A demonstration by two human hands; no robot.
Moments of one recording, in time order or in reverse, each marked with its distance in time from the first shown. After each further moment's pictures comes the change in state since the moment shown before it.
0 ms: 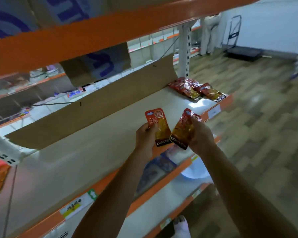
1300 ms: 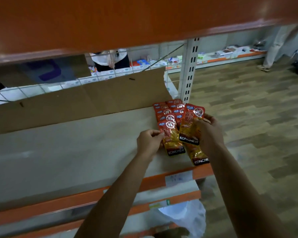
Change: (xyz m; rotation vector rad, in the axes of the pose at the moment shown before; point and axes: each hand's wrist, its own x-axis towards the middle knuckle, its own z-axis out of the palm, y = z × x) left_hand 0.191 0.000 0.234 0.223 0.395 -0.067; right_hand 0.304 -0.178 -0.040 -0.366 -0.209 0.012
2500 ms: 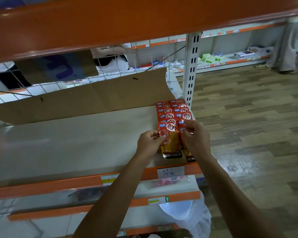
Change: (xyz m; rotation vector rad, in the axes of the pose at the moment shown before) left_hand -0.033 -0.003 0.008 -0.093 -0.026 0.012; right_hand -0.018 0.018 -0.014 -0.836 -0.112 -0.456
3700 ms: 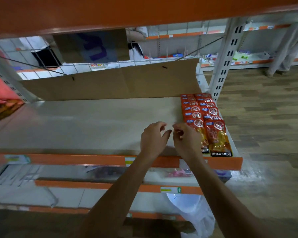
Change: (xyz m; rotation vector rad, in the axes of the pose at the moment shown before) left_hand -0.032 -0.009 -0.061 0.633 0.237 0.339; right_hand -0.051 -0.036 0.069 -0.136 -0.208 -0.207
